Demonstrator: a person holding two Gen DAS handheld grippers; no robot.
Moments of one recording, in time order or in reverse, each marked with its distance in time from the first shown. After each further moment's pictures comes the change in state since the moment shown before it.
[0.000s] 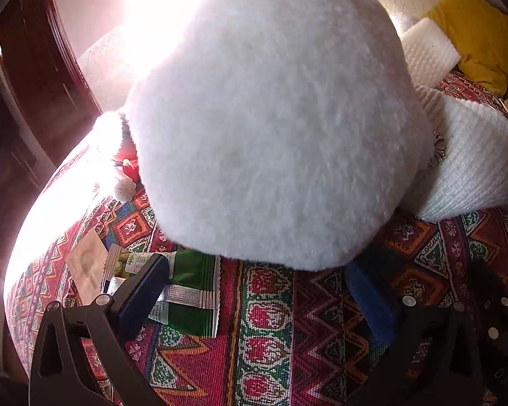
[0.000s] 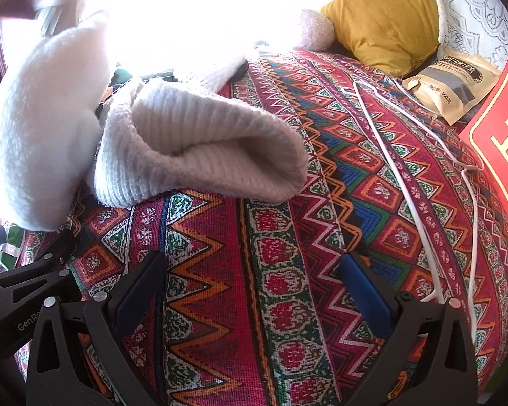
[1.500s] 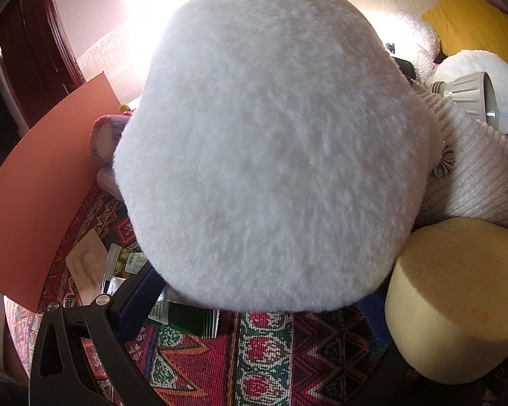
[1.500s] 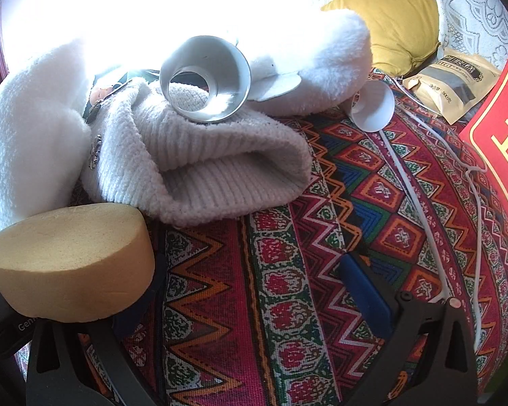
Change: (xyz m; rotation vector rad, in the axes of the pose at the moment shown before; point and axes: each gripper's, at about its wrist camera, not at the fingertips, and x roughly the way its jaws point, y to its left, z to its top) left arm -0.006 0.014 -0.001 0.007 -0.001 -0.002; right arm -0.004 0.001 0.000 -0.001 0.000 0.002
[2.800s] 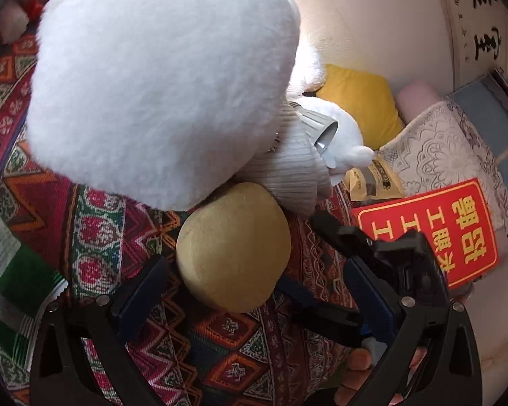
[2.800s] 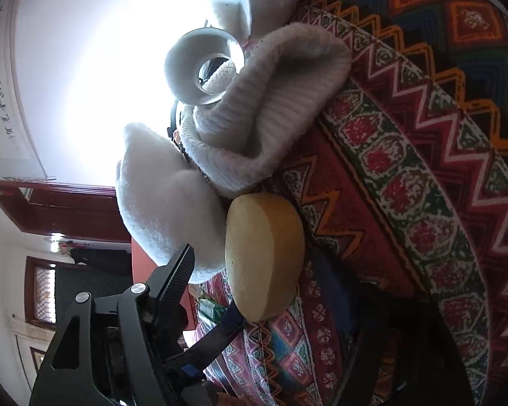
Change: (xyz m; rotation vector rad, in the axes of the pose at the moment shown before) left arm -0.030 0.016 -0.004 -0.381 0.226 -0.977; right arm -0.011 -0.074 -0.041 0.725 0.297 0.828
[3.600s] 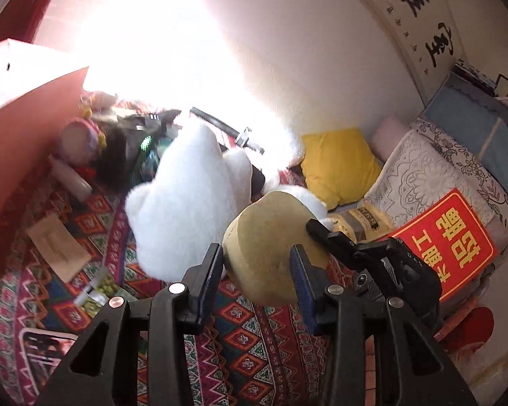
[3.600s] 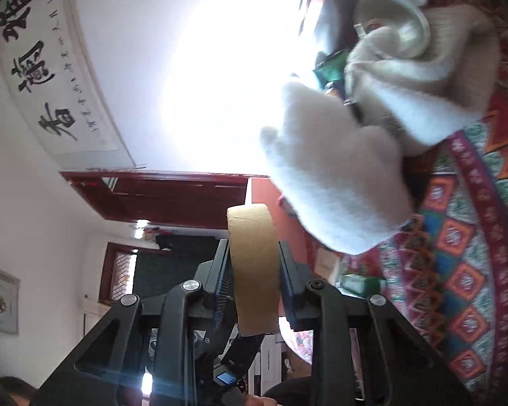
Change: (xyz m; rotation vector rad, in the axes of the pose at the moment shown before) left arm -0.171 -0.045 0.019 0.184 -0.369 0.064; right arm -0.041 0.070 -0.047 -0.027 0.062 0.419
